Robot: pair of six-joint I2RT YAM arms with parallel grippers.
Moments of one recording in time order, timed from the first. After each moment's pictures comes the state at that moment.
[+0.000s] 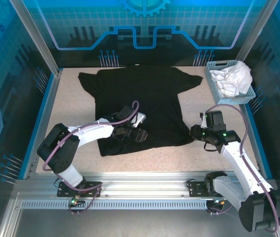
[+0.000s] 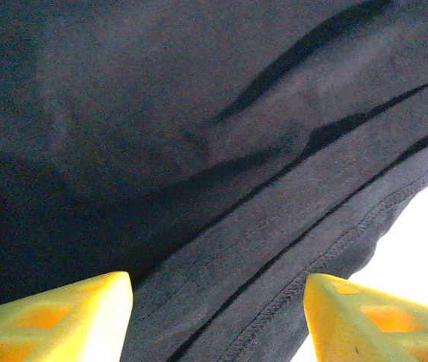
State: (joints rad) left arm -0.63 1.64 0.95 -0.35 0.23 -0.22; right arm 0.15 0.92 0.67 -0.70 -0.12 0.37
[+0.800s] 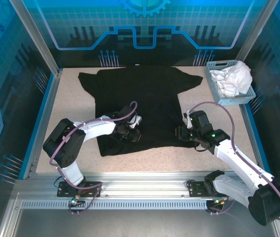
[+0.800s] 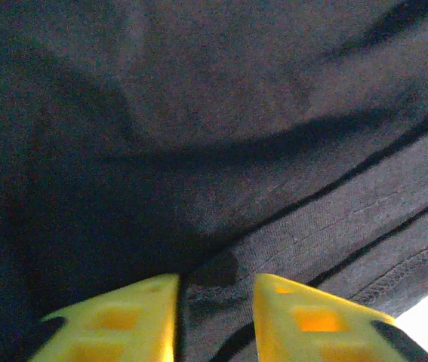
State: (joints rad) left arm -0.60 1.72 0.98 -0.45 0.22 -0.27; right arm 0.41 0.99 0.67 -0.56 -0.02 0.33
